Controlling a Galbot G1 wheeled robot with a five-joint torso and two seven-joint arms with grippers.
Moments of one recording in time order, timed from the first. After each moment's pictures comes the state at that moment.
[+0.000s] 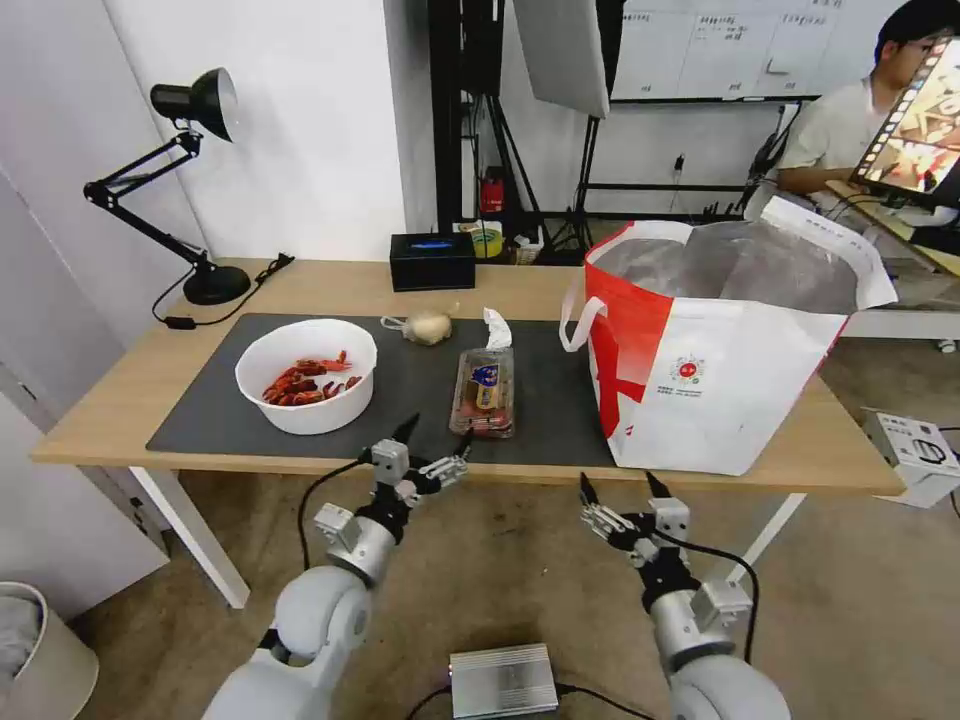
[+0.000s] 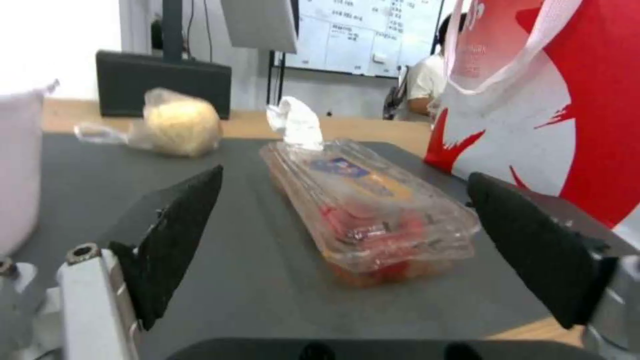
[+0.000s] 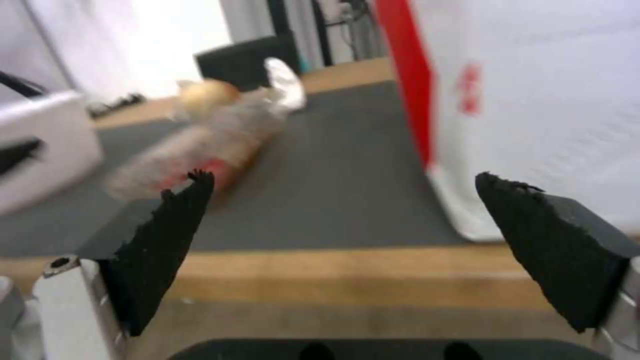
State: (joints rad) left arm 1.25 -1.28 -0.28 -1.86 -0.35 -0.04 0.14; right arm -1.52 1.25 0.30 2.11 0.42 -0.02 0.16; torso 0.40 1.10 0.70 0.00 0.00
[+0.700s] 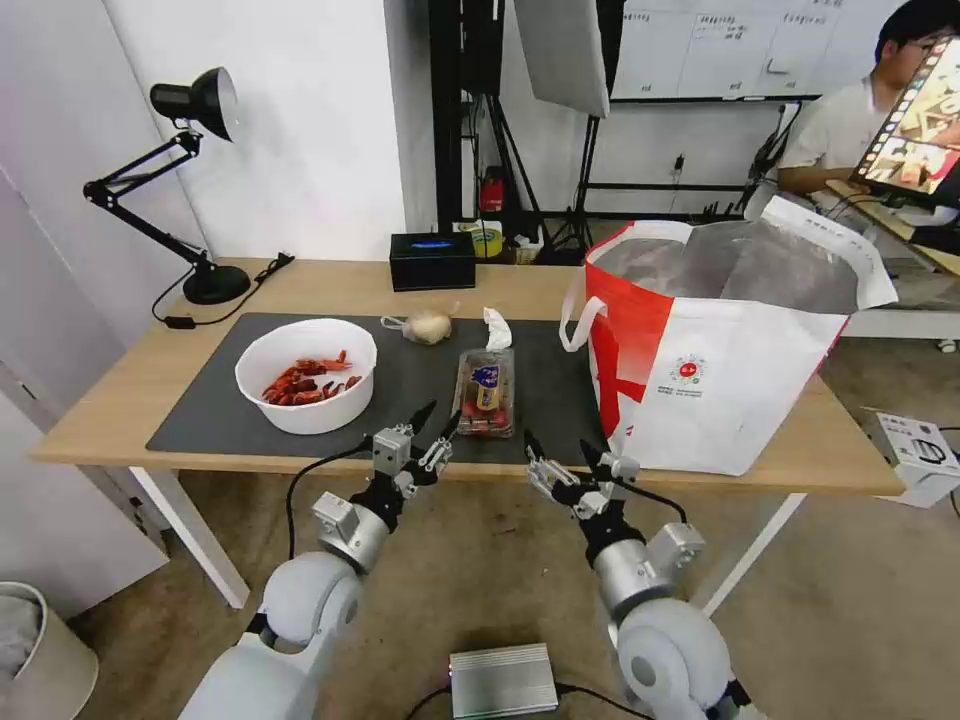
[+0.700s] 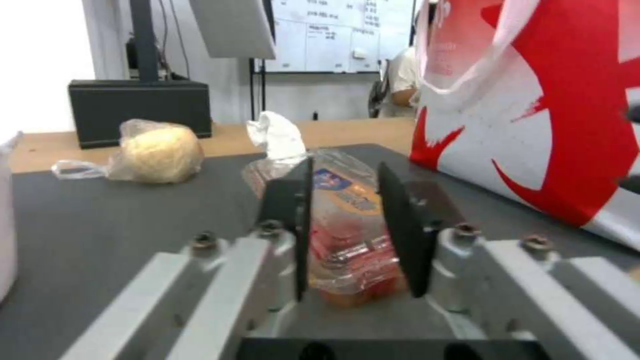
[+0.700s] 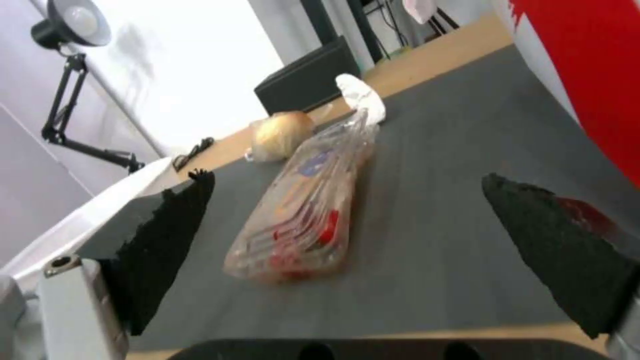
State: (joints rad) left arm 1.21 -1.23 -0.25 -1.87 -0.32 -0.03 0.16; right arm -1.34 1.31 0.20 2.08 0.66 -0.10 0.23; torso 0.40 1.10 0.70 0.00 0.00
